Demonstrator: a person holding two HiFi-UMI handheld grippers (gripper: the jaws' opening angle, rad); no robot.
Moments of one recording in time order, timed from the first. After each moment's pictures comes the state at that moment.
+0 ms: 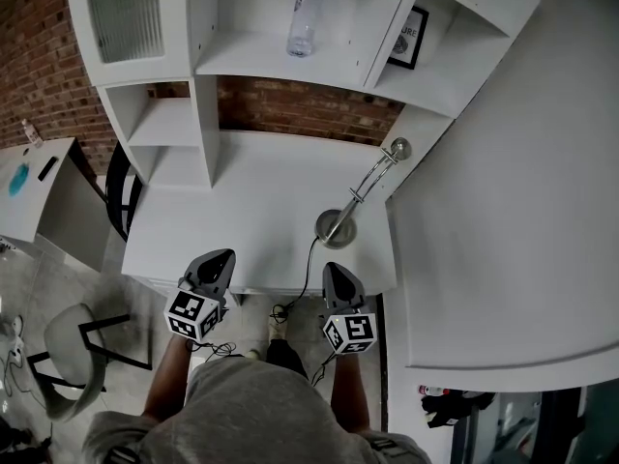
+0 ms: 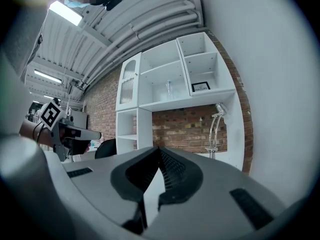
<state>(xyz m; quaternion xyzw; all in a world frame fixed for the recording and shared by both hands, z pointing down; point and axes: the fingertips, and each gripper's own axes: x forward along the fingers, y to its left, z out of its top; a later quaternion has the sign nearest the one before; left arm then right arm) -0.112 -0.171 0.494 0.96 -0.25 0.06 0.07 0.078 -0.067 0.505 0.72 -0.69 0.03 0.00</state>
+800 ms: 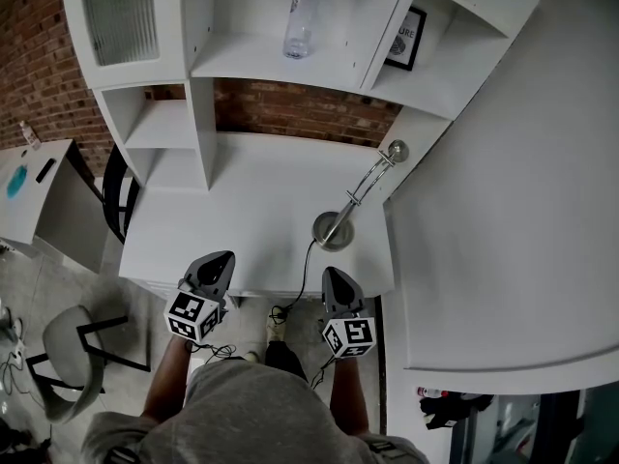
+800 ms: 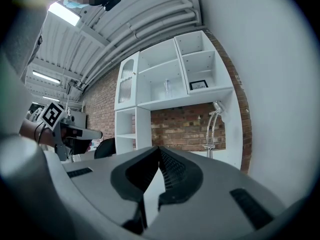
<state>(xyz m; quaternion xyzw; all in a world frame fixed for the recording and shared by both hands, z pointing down) -0.103 -0.174 0.497 0.96 -0.25 0.06 0.07 0.086 -0.064 0.513 0.72 -0.69 0.03 0.00</state>
